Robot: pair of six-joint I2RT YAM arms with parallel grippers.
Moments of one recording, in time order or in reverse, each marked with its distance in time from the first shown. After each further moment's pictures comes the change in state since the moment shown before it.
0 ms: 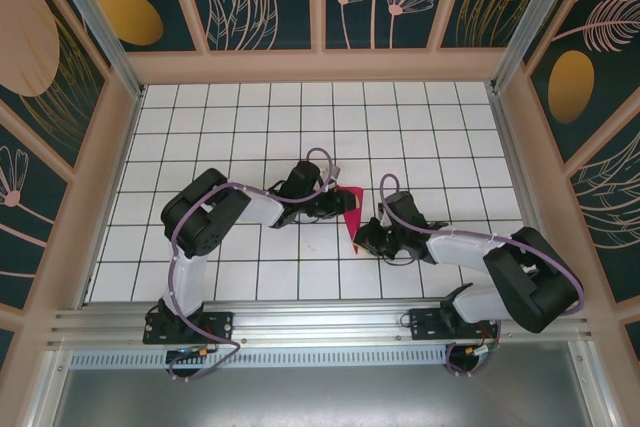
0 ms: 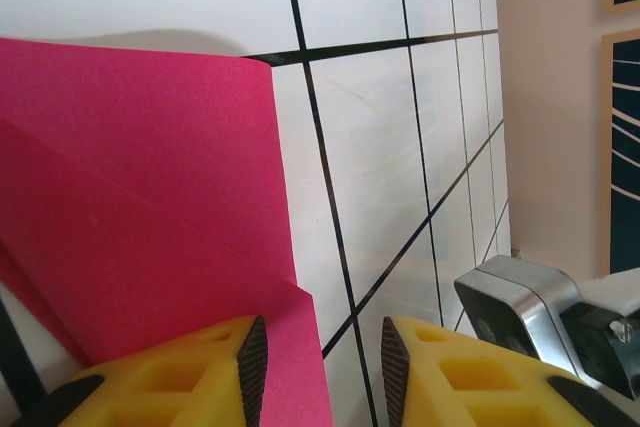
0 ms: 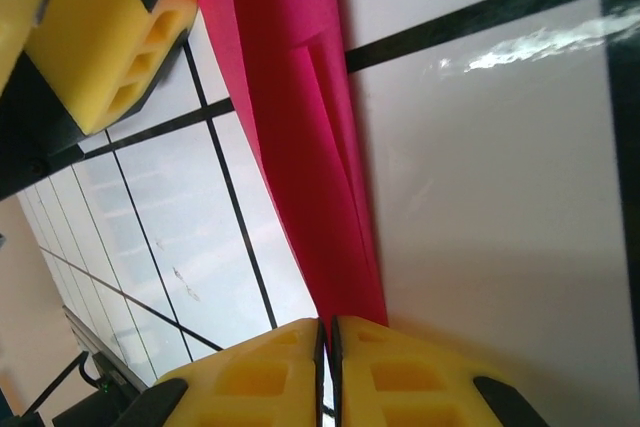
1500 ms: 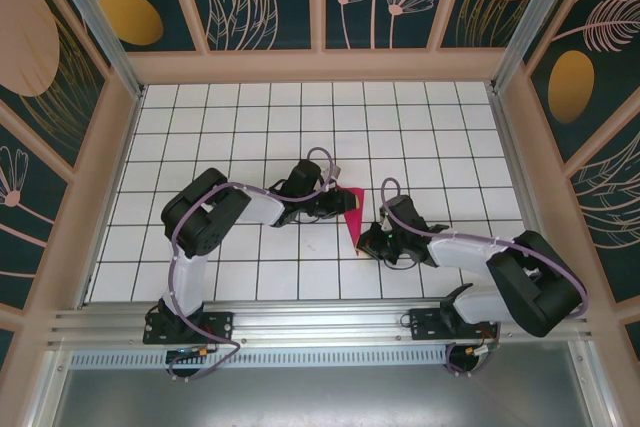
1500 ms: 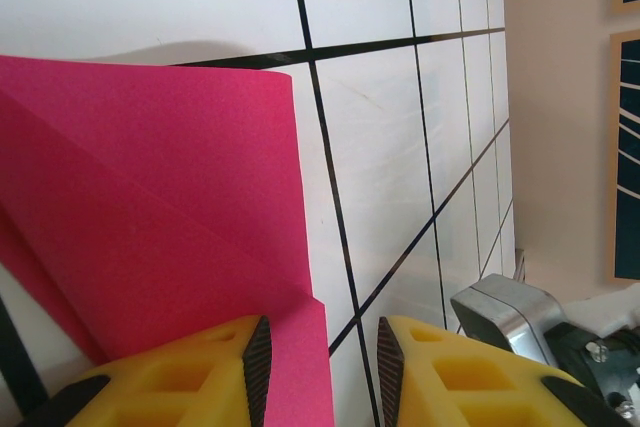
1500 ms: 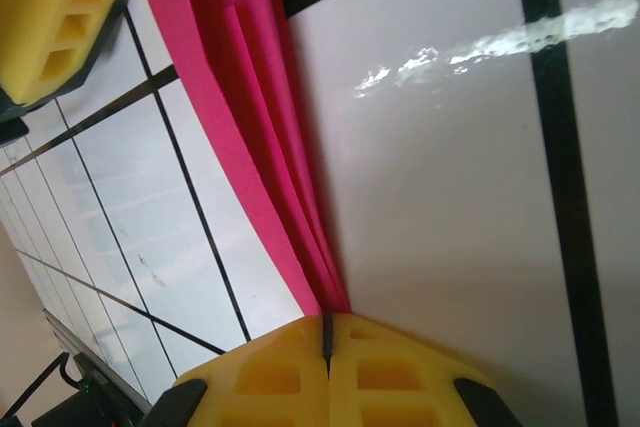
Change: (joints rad) left arm 0.000 0.002 0.013 -0.027 0.000 0.004; right arm 0.014 -0.020 -0.017 -0.047 0.020 0.016
